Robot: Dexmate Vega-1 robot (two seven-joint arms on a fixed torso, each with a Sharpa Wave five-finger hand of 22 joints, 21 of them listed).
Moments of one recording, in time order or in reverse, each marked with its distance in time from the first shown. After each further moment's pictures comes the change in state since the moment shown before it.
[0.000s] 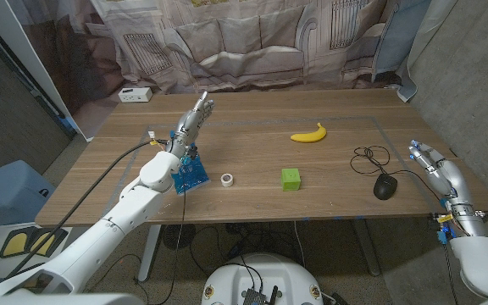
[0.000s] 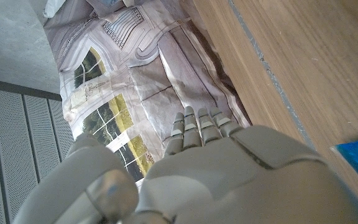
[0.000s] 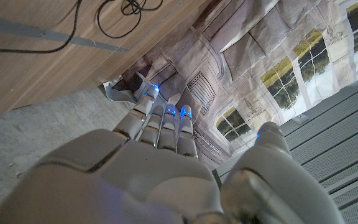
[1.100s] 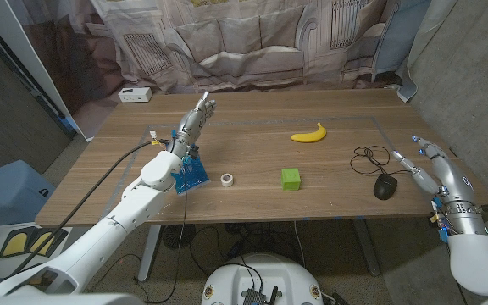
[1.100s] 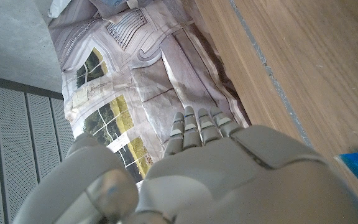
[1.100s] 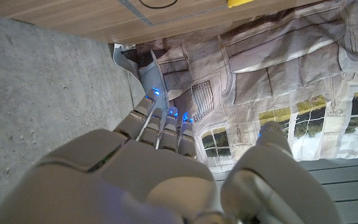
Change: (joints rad) left arm -0.014 -0.013 0.007 0.027 -0.016 -0.018 -0.026; left_hand 0.007 0.007 -0.002 -0.002 0.000 0.007 -0.007 0.000 0.000 0.000 0.000 0.000 0.000 0.000 0.000 0.000 0.000 0.005 0.005 -0.011 0.000; right arm -0.052 -0.028 -0.006 -0.140 -0.380 -0.279 -0.152; right_hand 0.000 0.000 -0.004 -0.004 0.007 -0.075 -0.057 -0.027 0.000 -0.014 -0.039 -0.010 -0.002 -0.031 -0.016 -0.015 -0.005 -0.038 -0.016 -0.028 0.000
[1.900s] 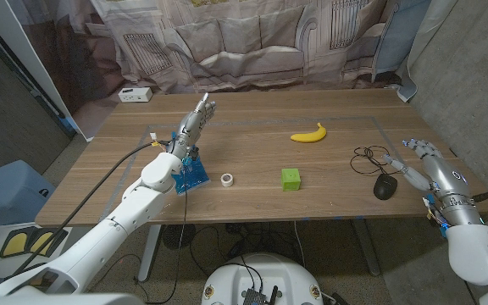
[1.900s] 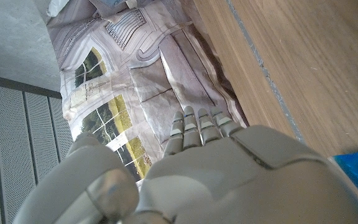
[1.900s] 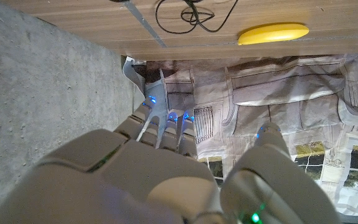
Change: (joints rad) left arm 0.003 -0.002 0.001 0.005 -0.004 -0.005 -0.002; left_hand 0.000 0.000 0.000 0.000 0.000 0.013 0.002 0.000 0.000 0.009 -0.002 0.000 0.000 0.000 0.000 0.000 0.000 0.004 0.004 -0.008 0.000; right arm -0.019 -0.074 -0.020 -0.091 -0.058 -0.250 0.116; right_hand -0.017 0.017 -0.009 0.009 0.004 0.038 -0.009 0.016 0.000 -0.110 -0.011 -0.019 0.002 -0.153 0.030 -0.031 0.003 -0.169 0.051 -0.018 0.005
